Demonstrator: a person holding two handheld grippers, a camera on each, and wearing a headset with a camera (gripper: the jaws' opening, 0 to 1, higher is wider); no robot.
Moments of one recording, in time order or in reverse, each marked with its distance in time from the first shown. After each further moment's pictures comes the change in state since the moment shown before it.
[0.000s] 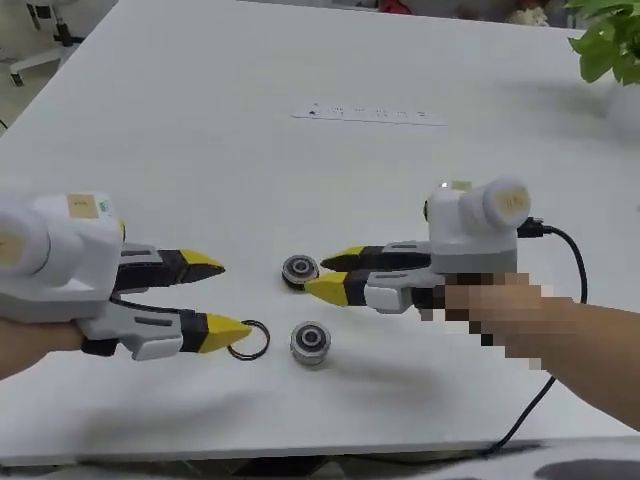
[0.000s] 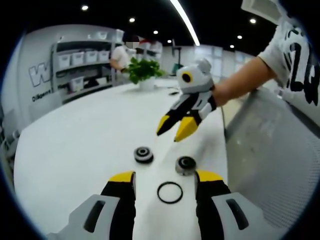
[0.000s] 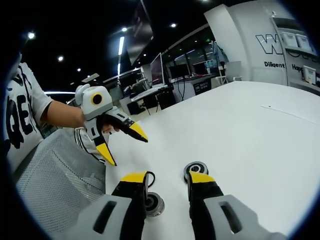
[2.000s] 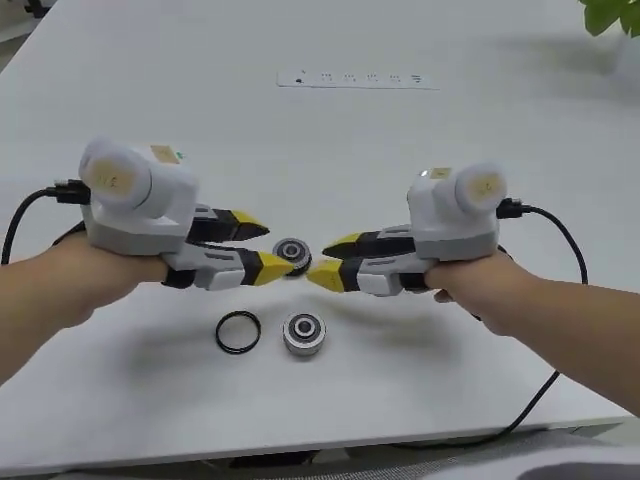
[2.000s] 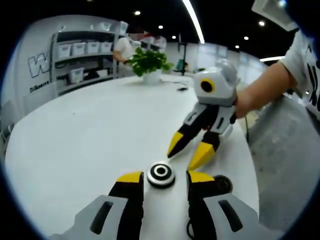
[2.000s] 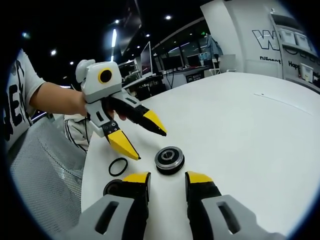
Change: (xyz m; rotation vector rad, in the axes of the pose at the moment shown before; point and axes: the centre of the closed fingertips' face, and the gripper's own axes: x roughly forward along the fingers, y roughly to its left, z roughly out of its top) left arm 0.082 0.040 0.006 -0.055 0.041 -0.010; right arm 0.017 -0.046 -0.032 -0.001 0.067 -0.058
